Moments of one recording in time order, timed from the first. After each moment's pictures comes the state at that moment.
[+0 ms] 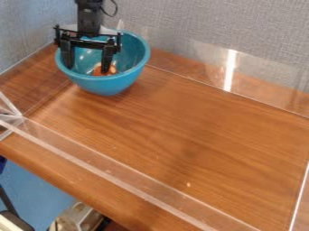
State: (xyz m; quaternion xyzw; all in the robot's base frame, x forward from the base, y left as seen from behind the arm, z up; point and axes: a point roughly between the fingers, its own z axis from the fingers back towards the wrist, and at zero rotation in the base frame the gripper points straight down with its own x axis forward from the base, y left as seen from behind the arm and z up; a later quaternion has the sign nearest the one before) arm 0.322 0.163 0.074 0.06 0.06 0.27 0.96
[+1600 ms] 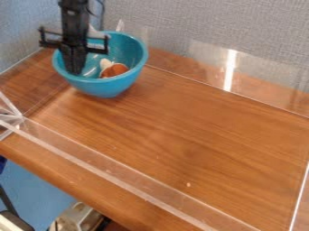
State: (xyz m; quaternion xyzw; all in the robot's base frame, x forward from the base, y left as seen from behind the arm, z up) arm 0.291 0.173 0.099 0.06 0.02 0.25 0.97
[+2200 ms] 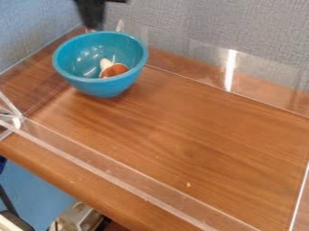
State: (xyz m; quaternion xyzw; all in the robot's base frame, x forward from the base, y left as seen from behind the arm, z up) arm 0.311 0.099 0.166 0.00 -0.02 0.13 0.99
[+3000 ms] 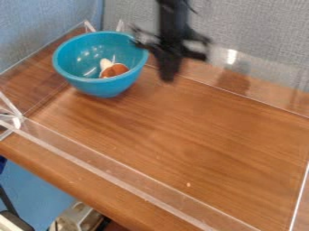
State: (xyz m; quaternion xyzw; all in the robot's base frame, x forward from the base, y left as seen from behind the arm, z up) arm 0.317 -0.023 0.102 -0.01 0.01 0.03 1.00
